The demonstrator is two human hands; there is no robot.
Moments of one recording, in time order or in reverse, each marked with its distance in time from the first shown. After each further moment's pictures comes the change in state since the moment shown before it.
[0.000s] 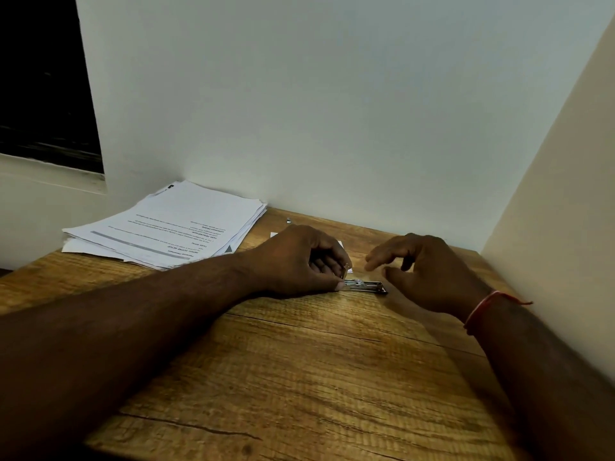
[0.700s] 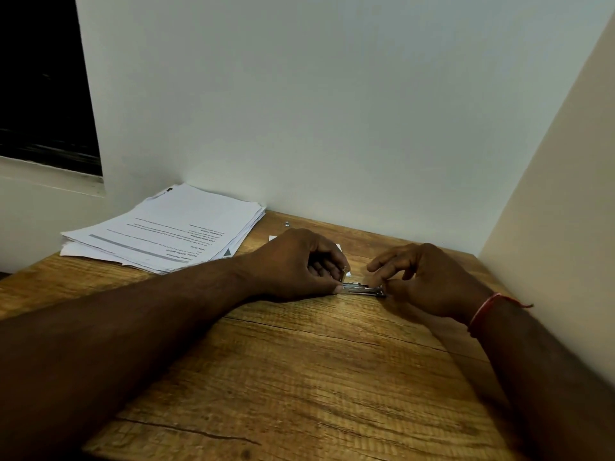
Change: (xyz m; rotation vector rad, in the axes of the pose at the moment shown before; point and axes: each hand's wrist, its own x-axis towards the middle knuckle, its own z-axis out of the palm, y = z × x) left_hand 0.000 0.001 0.001 -0.011 0.007 -0.005; right_hand 0.001 0.009 -0.005 0.058 -0.121 0.092
